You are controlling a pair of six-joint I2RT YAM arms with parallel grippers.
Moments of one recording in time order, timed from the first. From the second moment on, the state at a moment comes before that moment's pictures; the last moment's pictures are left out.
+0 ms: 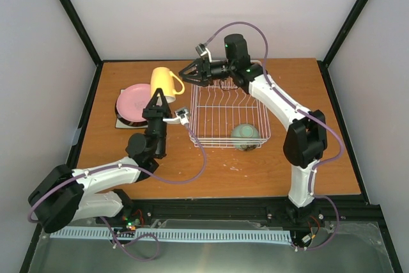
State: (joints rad) left arm -0.80 1.16 0.44 1.23 -0.73 1.77; right arm 0.52 1.93 1.79 -0.17 -1.14 0.83
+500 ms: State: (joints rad) left arm -0.80 1.19 0.45 1.25 -0.74 1.79; right arm 0.58 2.05 2.03 -0.43 -1.15 0.70
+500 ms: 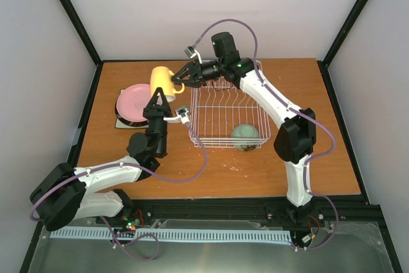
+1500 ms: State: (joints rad) left arm -0.81 0.97 0.54 0.80 -0.75 1.38; right arm 0.54 1.99 1.85 -0.41 -1.17 0.64
